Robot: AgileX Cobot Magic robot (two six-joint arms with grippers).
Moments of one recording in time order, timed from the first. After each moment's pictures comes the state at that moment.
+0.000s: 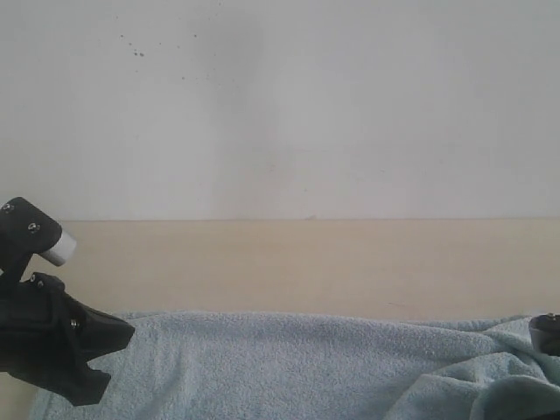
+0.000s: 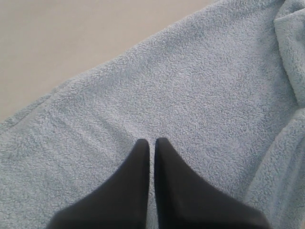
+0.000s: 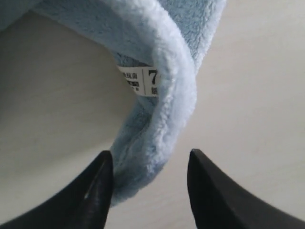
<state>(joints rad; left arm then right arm) -0.29 1.30 -0.59 -1.27 0.35 1.52 0.41 1.41 -0.62 -0.33 0.85 0.83</state>
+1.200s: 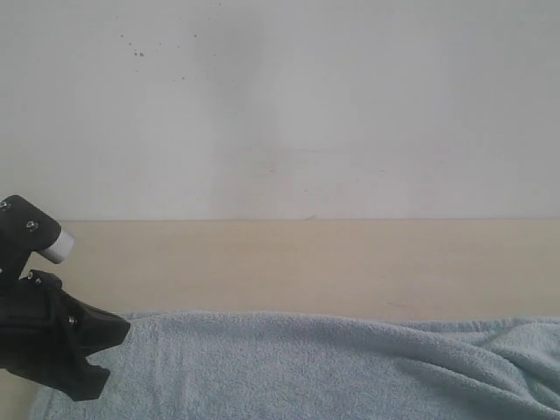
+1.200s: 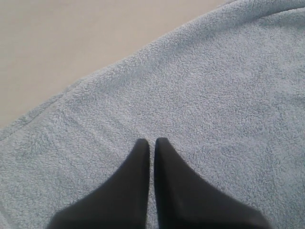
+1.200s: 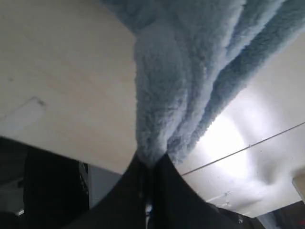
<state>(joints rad) -0.29 1.30 -0.59 -1.27 0.32 1.52 0.41 1.43 -0.57 -0.59 1.18 -0.28</state>
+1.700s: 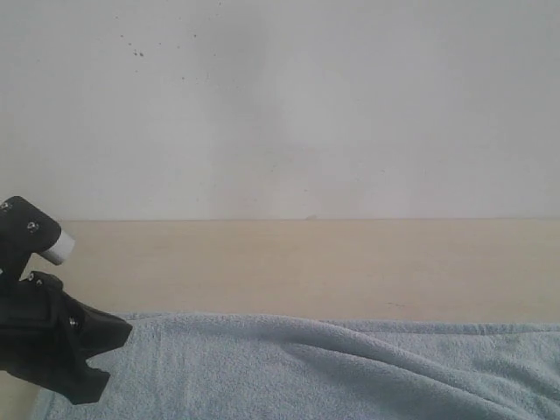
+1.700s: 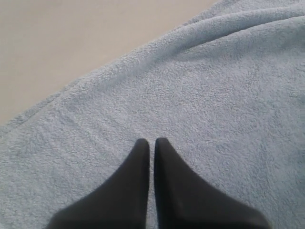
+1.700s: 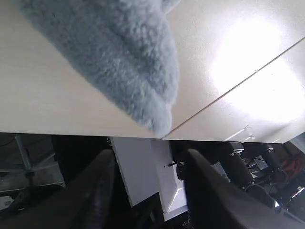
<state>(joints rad) -0.29 1.30 -0.59 -1.27 0.34 1.52 0.20 1.52 -0.57 -0.76 1.21 -0.07</state>
